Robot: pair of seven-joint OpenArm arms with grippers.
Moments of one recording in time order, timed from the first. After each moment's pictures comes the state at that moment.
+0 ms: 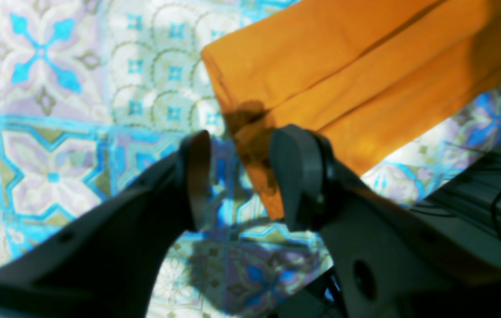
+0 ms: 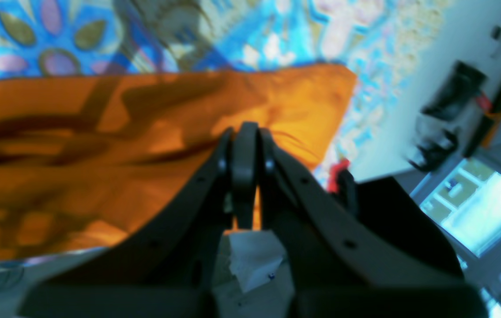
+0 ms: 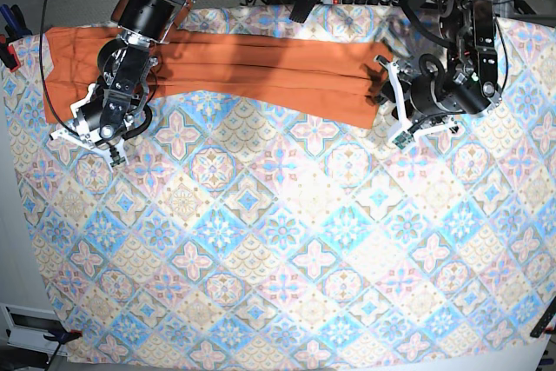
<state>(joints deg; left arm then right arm) 11.3 -15.3 -7.1 105.5 -25.8 -40.5 74.7 3.9 -5.7 27.3 90.3 -43.5 41.6 -67.1</state>
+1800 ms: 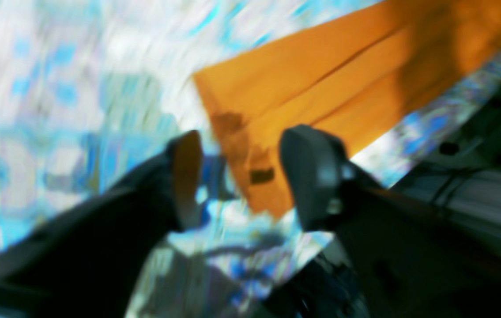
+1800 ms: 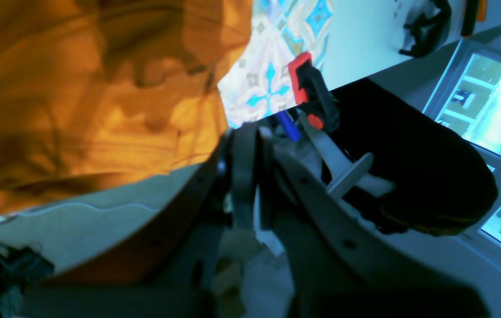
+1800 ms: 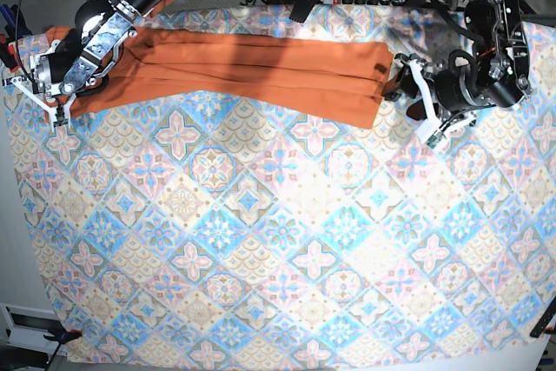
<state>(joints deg) 14.7 -20.3 -14.6 106.1 -41.5 -40.5 75.9 -0.8 -8.1 45.7 101.9 -53.6 41.6 -58.3</state>
